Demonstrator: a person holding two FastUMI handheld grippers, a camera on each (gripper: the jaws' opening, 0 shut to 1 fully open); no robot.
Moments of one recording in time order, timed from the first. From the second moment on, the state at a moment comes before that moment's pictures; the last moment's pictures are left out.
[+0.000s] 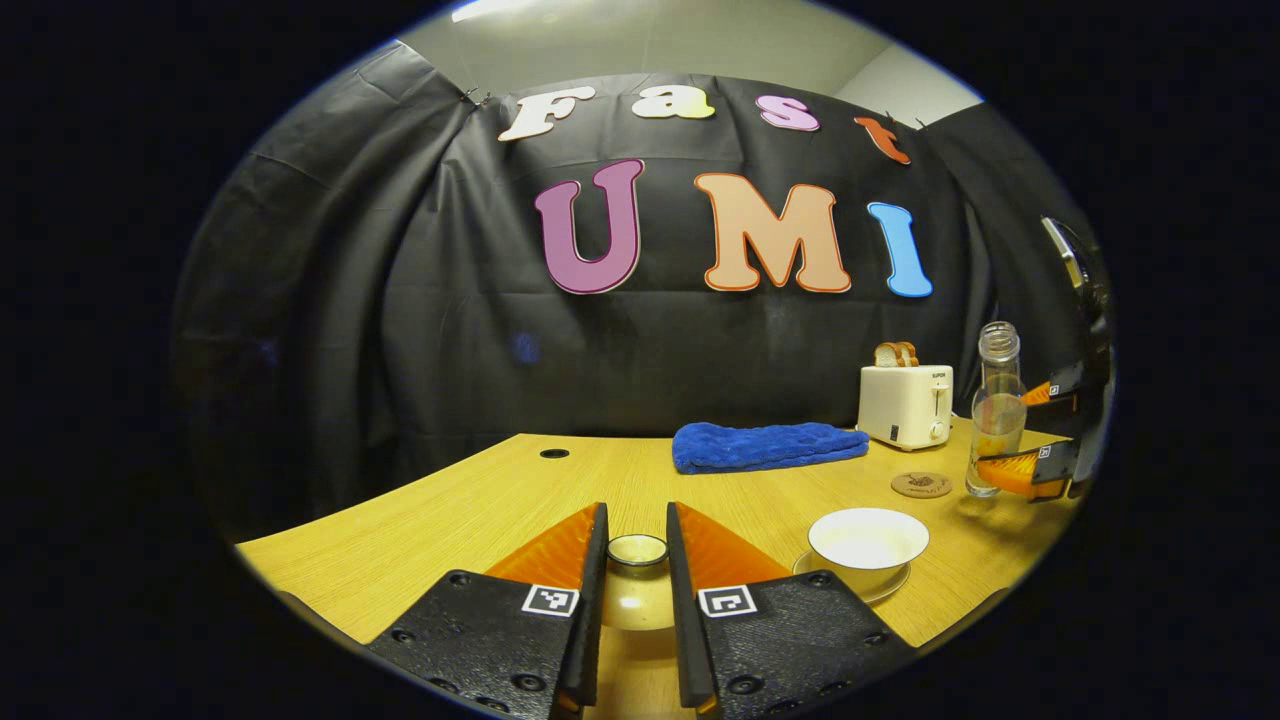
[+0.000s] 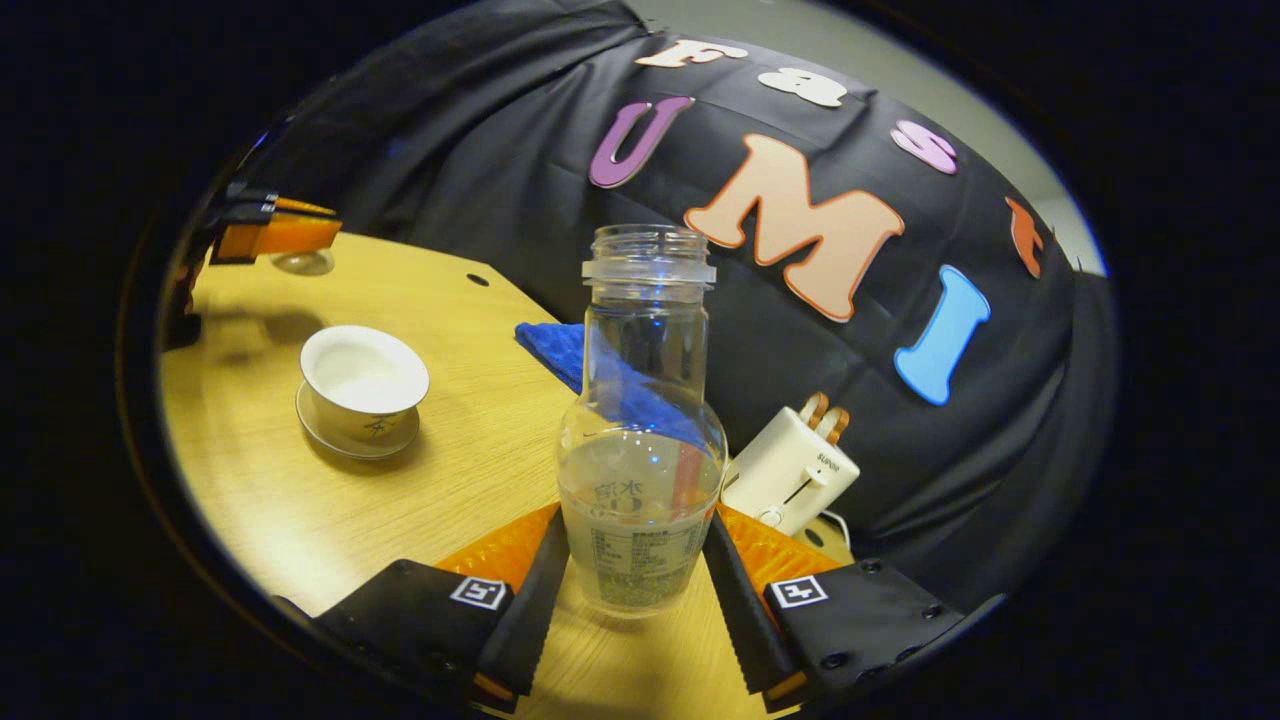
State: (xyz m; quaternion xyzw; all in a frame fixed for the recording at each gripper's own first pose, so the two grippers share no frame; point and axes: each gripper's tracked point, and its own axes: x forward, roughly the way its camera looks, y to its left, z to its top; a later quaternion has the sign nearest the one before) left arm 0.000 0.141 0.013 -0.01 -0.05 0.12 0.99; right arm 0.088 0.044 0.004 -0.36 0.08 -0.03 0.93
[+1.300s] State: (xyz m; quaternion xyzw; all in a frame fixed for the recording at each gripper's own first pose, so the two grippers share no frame) left arm -0.001 0.147 0.012 -0.01 -0.05 0.13 0.99; right arm 0.126 0.073 0.000 -0.73 0.02 -0.05 0.68
